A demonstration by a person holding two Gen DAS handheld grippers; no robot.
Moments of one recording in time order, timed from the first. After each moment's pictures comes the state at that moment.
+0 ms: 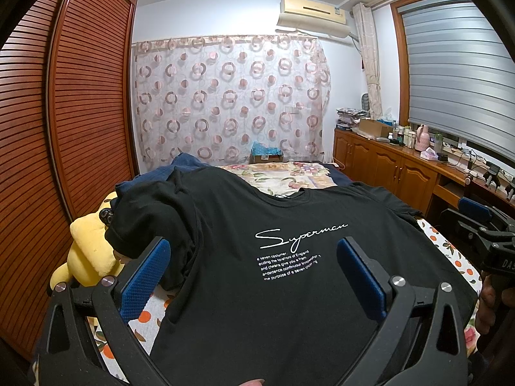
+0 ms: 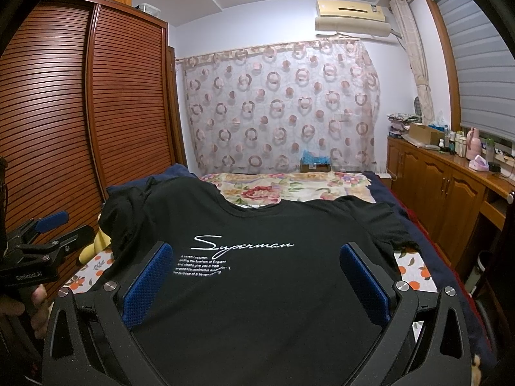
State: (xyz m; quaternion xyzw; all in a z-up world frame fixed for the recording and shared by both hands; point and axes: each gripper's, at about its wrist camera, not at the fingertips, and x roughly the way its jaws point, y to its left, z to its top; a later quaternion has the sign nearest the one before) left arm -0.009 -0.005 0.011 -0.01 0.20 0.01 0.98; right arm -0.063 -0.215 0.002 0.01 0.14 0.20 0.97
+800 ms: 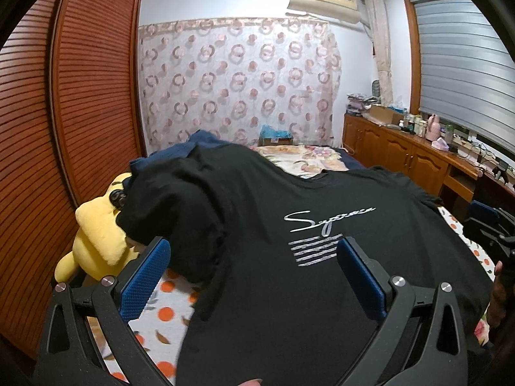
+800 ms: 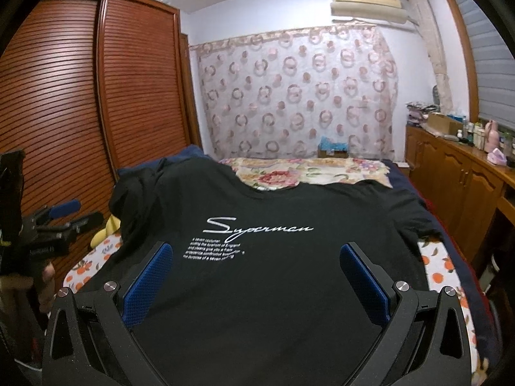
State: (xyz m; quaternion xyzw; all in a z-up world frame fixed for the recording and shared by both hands) left arm 0.008 0.047 -0.004 -0.02 0.24 0.03 0.97; right arm -0.040 -0.208 -0.011 0.01 0.18 0.25 0.95
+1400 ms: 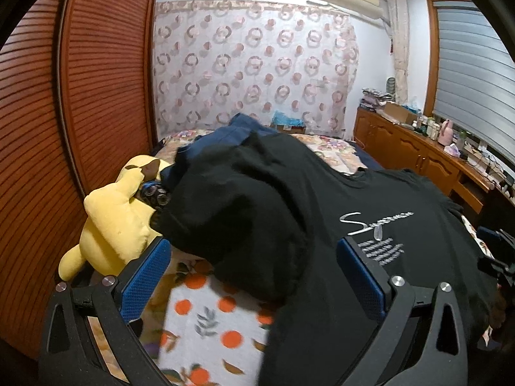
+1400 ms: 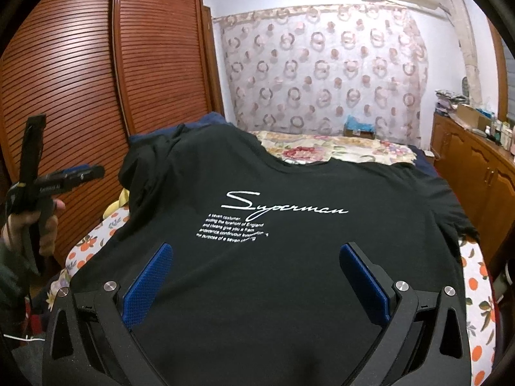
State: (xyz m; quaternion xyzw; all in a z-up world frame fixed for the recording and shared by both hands) left arm 0.051 0.136 -0.017 -0.05 0.27 0.04 0.96; right arm 0.012 -0.200 -0.015 -0.03 0.23 0.30 0.93
